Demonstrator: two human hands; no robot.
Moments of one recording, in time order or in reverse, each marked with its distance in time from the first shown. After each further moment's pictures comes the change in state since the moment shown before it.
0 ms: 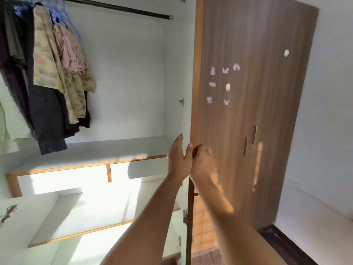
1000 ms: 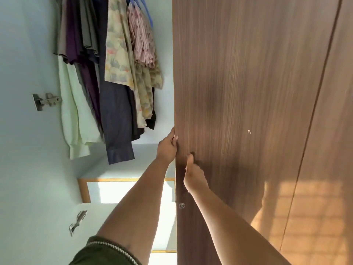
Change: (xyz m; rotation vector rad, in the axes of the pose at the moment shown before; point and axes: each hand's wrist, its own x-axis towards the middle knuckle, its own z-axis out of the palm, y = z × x) left_hand 0.271 -0.318 -0.261 0.341 0.094 -0.135; right_hand 0.055 -0.190 0.412 0.019 -0.598 -0.273
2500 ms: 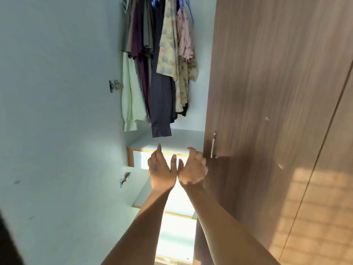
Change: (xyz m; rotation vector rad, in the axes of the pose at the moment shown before) left_hand -0.250 0.010 -0.101 0.253 0.430 -0.186; right_hand -0.173 -0.111 0.004 0.097 0.216 -0.070
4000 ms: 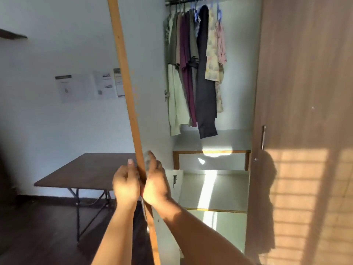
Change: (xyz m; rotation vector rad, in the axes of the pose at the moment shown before) left_hand 0.068 -0.230 -0.351 -0.355 0.164 -0.204; right_hand -0.173 -0.368 0.152 0.374 -0.146 -0.218
